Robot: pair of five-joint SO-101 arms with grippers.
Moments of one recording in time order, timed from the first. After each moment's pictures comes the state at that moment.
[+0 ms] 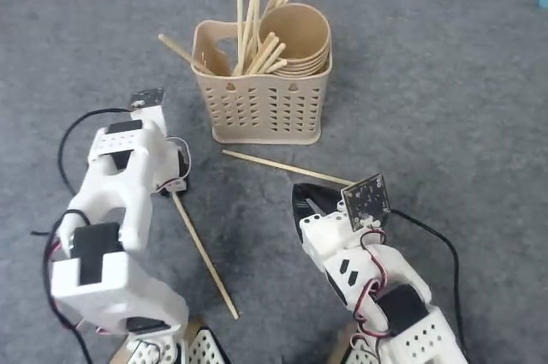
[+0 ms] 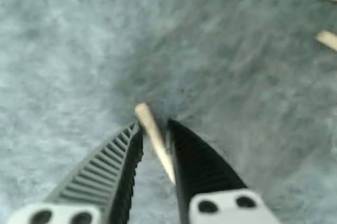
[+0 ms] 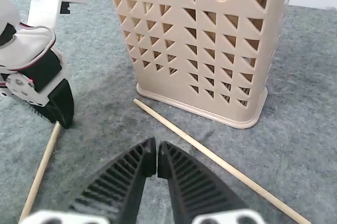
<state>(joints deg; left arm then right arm) -16.0 9.4 31.3 64.1 5.8 -36.0 -102.0 95.5 39.1 -7.9</state>
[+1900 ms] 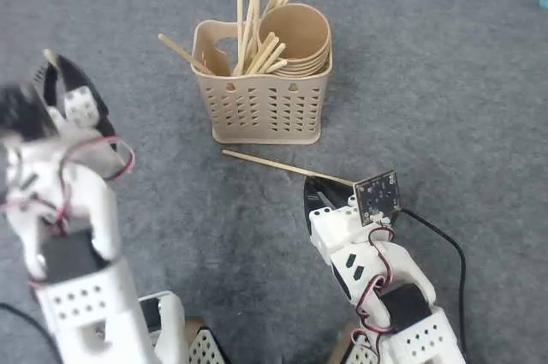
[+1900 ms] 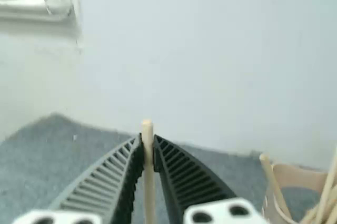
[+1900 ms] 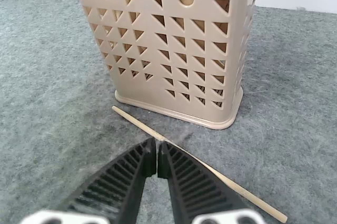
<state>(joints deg) -22.1 -65.9 50.1 31.7 6.1 -31.4 -102.0 95.5 38.7 -7.9</state>
